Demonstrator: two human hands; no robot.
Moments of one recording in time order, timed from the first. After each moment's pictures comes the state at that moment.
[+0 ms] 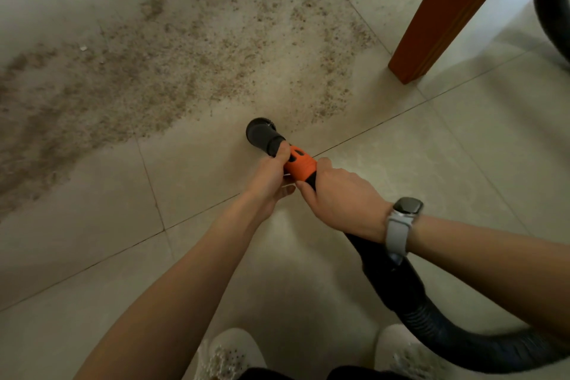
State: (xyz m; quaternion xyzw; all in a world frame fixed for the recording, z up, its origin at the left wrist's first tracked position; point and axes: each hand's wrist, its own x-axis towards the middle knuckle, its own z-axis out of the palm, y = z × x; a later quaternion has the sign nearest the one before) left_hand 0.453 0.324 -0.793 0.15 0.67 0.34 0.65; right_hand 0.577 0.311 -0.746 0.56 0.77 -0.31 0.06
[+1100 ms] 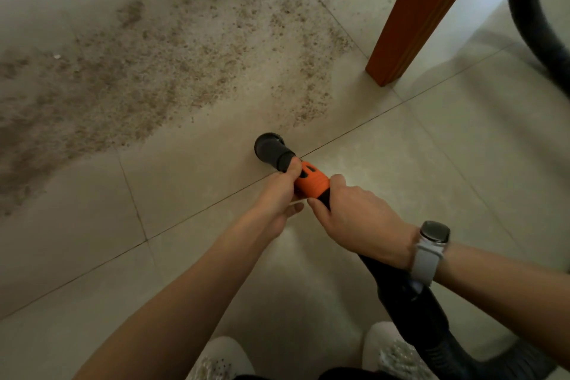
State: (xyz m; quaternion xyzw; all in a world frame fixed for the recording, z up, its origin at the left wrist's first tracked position) left_hand 0.491 0.310 -0.789 0.13 0.66 0.30 0.67; right_hand 0.613 0.290 -0.733 0.60 0.74 -0.31 0.09
